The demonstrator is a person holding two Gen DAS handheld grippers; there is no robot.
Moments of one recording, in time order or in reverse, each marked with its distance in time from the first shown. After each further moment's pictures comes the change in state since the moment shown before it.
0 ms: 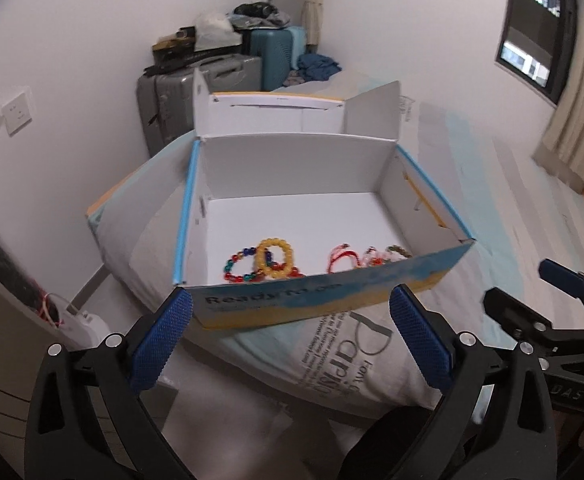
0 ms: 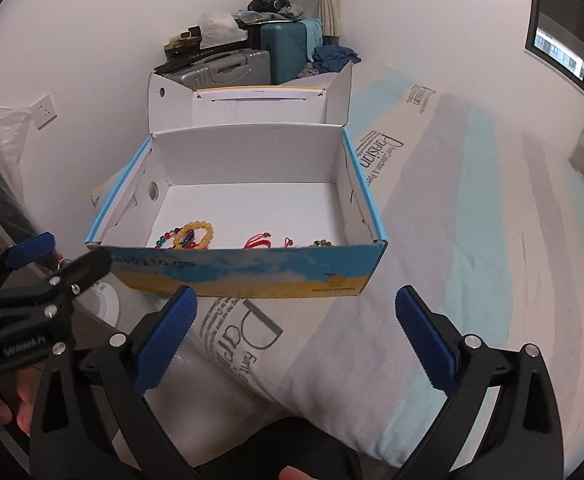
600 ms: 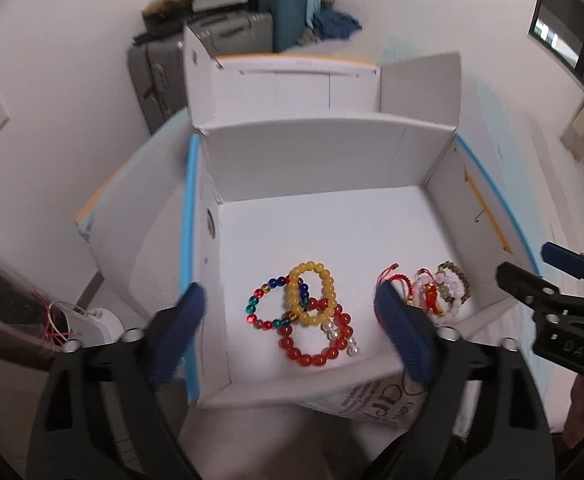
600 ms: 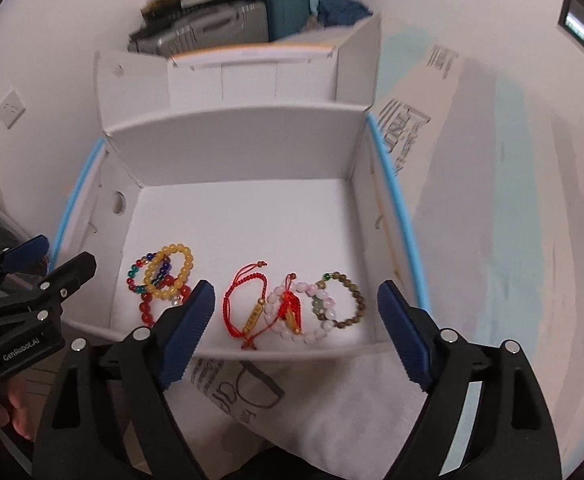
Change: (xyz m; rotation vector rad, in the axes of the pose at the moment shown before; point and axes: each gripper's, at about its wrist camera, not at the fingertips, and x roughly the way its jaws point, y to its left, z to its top) left arm 0.089 0.031 0.064 0.000 0.164 0.066; right arm 0.100 -0.001 0.073 0.006 0.174 0.004
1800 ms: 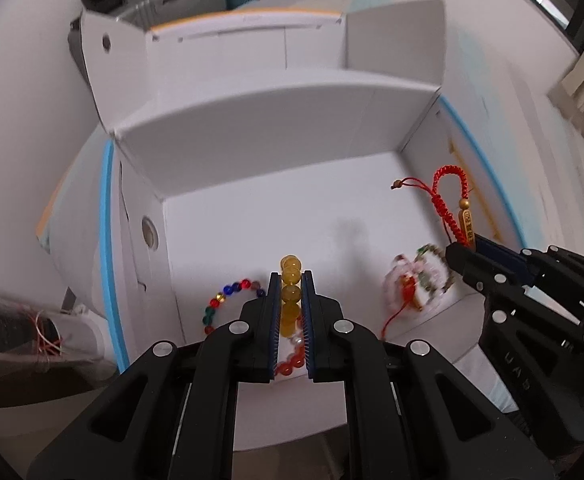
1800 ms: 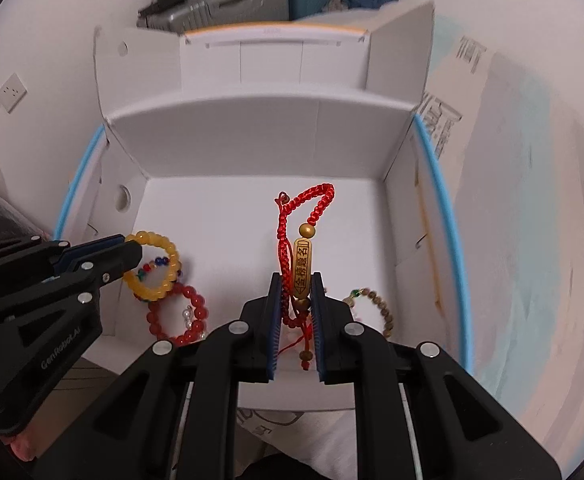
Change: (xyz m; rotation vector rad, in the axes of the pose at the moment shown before) left arm 0.064 -0.025 0.045 0.101 0.237 -0.083; right arm 0.046 0.020 0.033 -0.041 0.123 0.046
